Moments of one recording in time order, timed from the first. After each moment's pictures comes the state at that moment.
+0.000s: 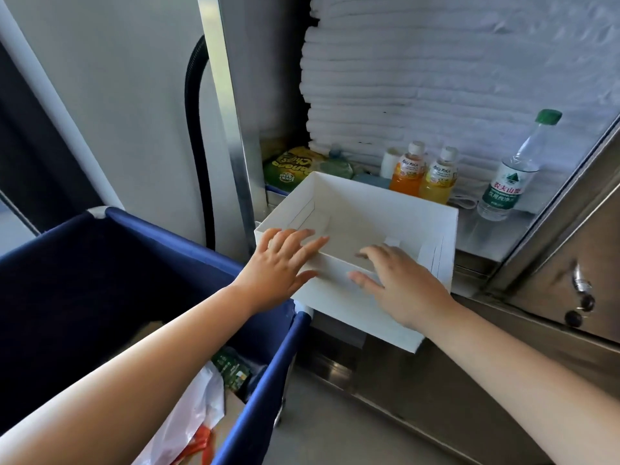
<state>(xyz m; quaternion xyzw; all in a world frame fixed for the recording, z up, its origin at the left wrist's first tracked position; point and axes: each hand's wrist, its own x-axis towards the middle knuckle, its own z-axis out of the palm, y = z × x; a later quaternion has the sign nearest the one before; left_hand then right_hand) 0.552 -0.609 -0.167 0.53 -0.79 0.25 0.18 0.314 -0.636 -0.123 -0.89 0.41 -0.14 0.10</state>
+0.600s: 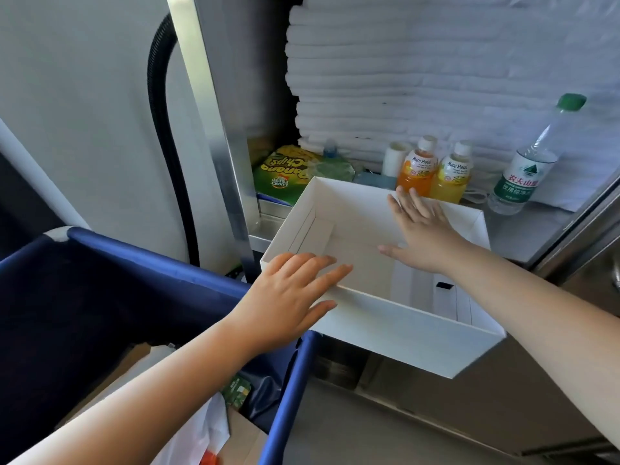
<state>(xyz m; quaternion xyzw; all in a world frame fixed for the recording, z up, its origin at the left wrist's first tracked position) 0.569 -0.613 -0.141 0.46 -0.86 0.13 0.14 0.326 -0.767 -0.137 -0.85 0.52 0.05 0.00</state>
